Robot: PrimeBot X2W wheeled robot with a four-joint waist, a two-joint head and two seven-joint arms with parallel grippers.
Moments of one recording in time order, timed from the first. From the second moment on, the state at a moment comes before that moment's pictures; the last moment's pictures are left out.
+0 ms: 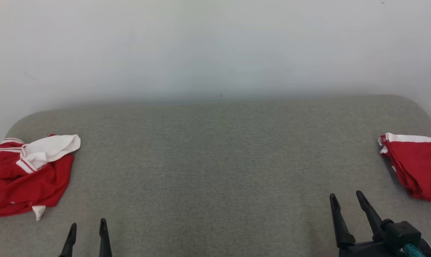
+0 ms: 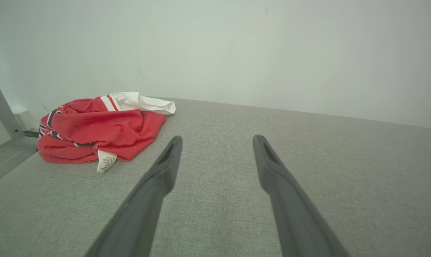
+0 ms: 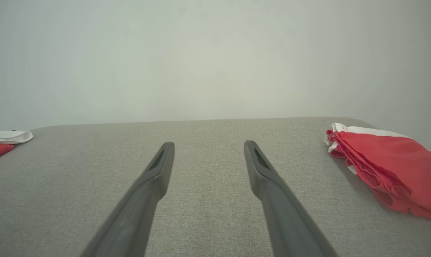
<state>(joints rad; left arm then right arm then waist) 0.04 0.05 0.08 0.23 -0.17 -0.08 -0.26 -0.03 -0.16 0.09 0.28 0.23 0.13 -0.26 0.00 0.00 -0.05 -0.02</state>
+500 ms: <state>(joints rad) 0.06 0.05 0.11 0.24 -0.15 -0.08 -0.26 -0.02 -0.14 0.11 0.28 0.23 0.13 -0.26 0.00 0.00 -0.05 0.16</state>
